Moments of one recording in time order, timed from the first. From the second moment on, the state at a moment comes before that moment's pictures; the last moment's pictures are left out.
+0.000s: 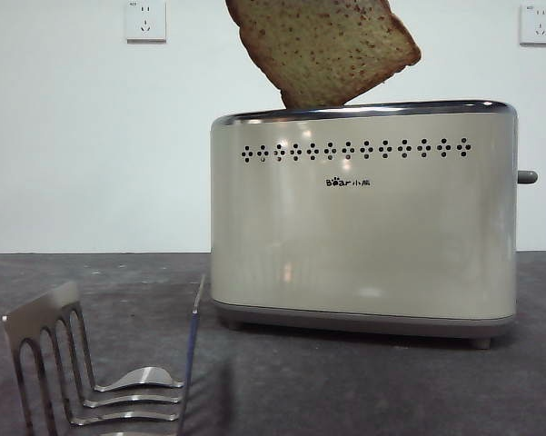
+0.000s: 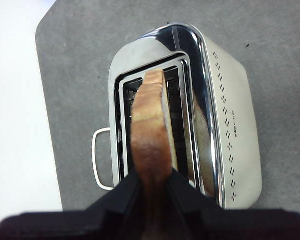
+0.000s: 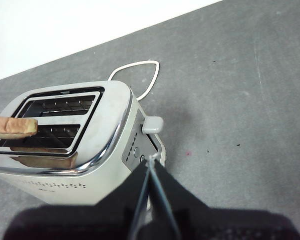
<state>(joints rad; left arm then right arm) -0.85 1.53 1.74 -0.94 0.02 1.14 0.00 0.42 0.84 -0.84 -0.18 0.29</state>
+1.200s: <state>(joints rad) -0.88 1.69 1.74 -0.87 -0.07 1.12 0.00 0.42 0.84 -0.88 -0.18 0.29</state>
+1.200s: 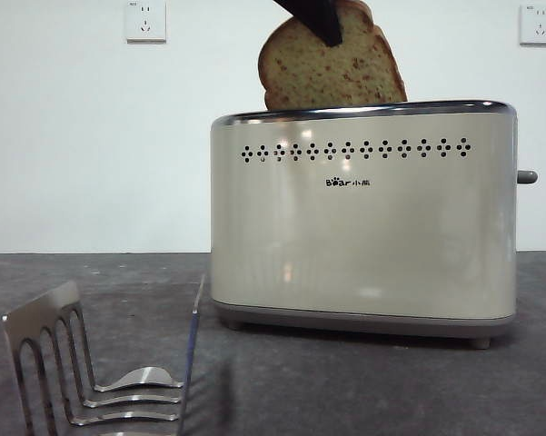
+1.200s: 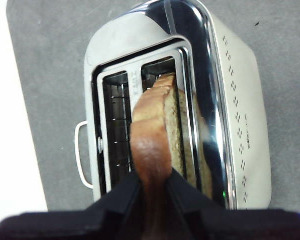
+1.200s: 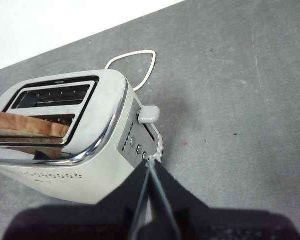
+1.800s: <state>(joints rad) -0.89 1.74 1.74 -0.82 -0.08 1.09 0.00 0.42 0.84 -0.88 -0.18 0.29</state>
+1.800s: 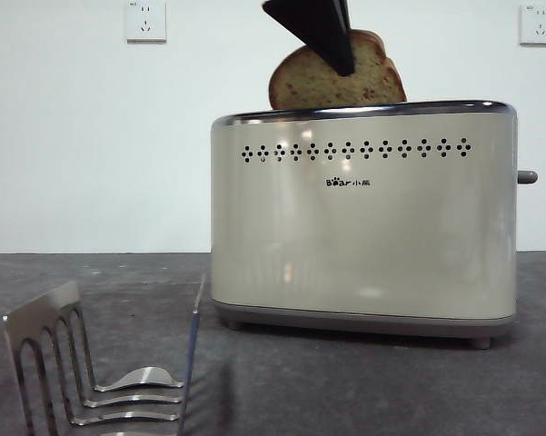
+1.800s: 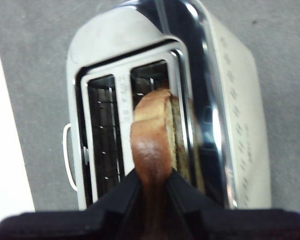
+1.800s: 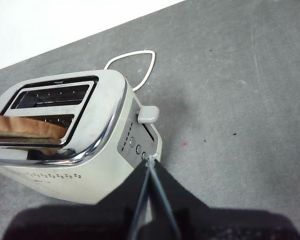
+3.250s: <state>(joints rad) -0.91 1.72 1.78 -0.79 -0.08 0.87 0.00 0.42 0.84 -0.90 -0.14 0.27</state>
